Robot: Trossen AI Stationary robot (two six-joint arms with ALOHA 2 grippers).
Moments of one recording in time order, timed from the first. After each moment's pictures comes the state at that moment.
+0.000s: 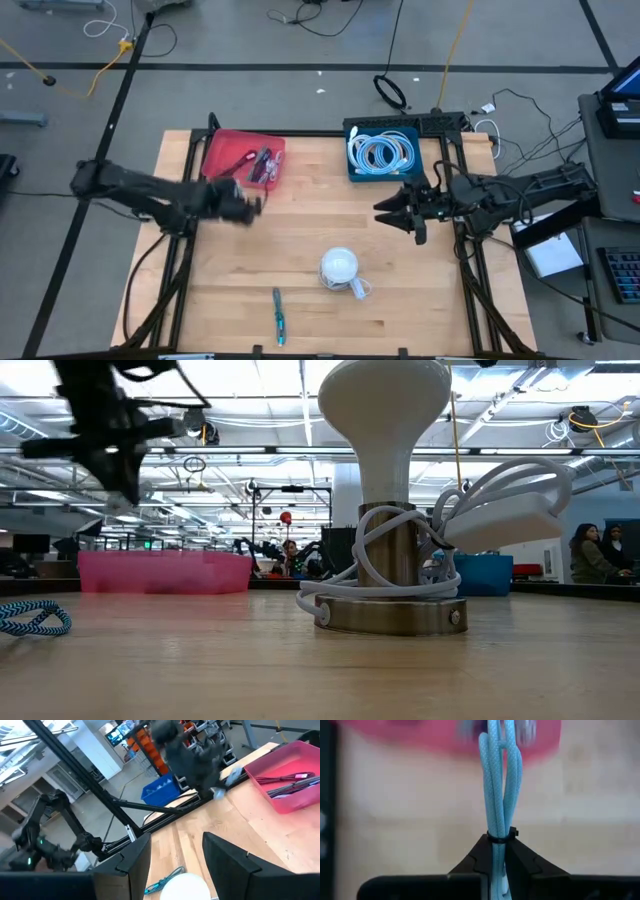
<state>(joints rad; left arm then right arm) -0.11 1.16 0.86 -1.14 -0.38 -1.67 0.24 0.92 0.93 -0.15 0.16 0.64</state>
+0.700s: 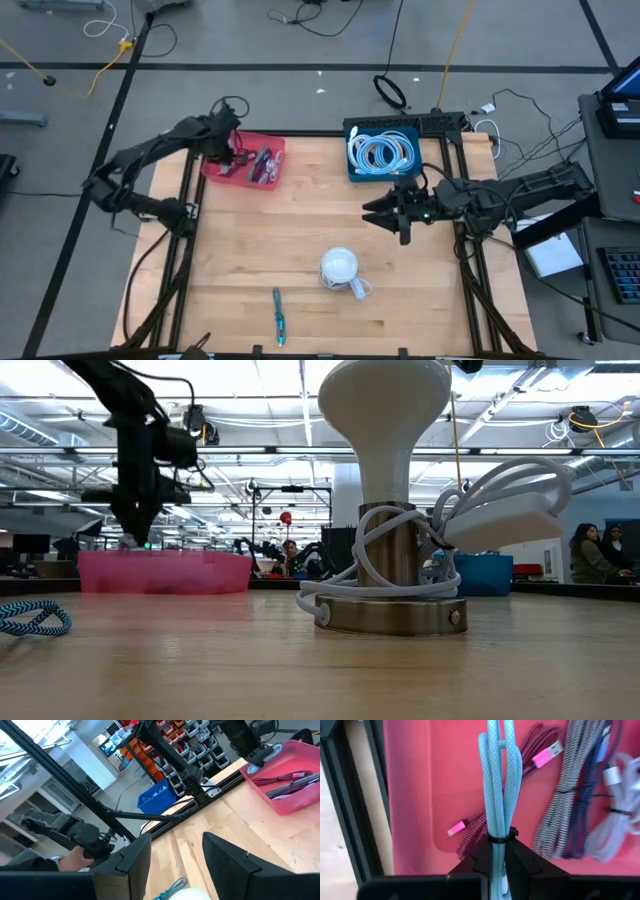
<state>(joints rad) 0.94 1.33 0.90 -0.94 -0.10 -0.46 0.24 1.02 0.93 -0.05 0.22 0.69</state>
